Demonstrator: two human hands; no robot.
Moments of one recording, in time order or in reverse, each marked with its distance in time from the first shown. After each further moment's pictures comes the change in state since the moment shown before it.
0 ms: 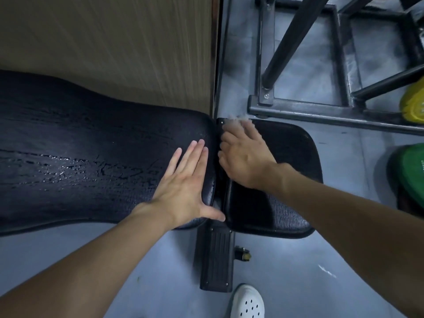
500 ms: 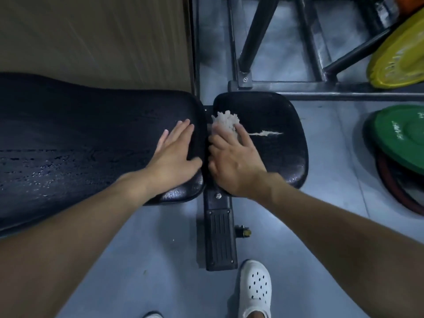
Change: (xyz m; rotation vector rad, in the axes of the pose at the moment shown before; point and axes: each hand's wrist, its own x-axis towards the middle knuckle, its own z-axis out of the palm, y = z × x) left_hand -0.004 -0.006 -0.006 -0.391 0.069 0.009; right_hand -0.068 -0.060 0.013 0.099 0.105 0.144
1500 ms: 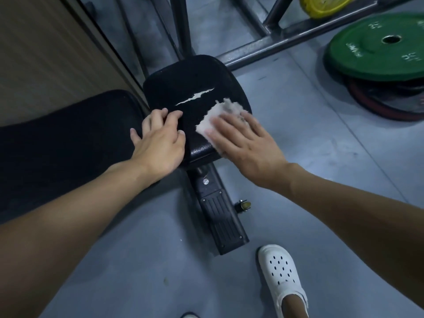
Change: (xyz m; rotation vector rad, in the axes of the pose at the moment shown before) left_hand -0.003 0.072 0.048 0.233 0.006 0.090; right_hand -0.137 0.053 0.059 -0.065 0.381 0.144
